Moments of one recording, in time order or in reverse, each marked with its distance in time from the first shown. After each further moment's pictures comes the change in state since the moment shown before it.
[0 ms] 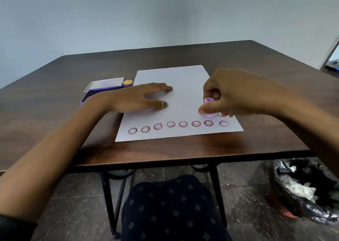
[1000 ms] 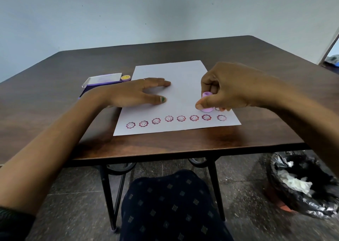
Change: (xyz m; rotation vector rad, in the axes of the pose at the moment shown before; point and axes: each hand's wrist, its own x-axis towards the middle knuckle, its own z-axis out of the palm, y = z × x) left_hand -0.001 0.000 -0.001 -0.006 0.011 -0.005; right_hand 0.002 -0.001 0.000 0.115 -0.034 0.047
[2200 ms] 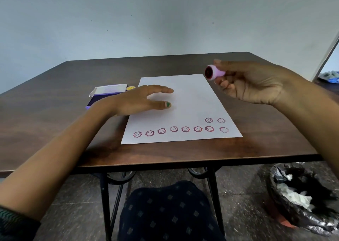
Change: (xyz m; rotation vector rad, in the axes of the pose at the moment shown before) left_hand -0.004 0.003 -0.002 -0.070 0.117 0.052; right_hand 0.015 0.027 -0.024 1.399 -0.046 0.198
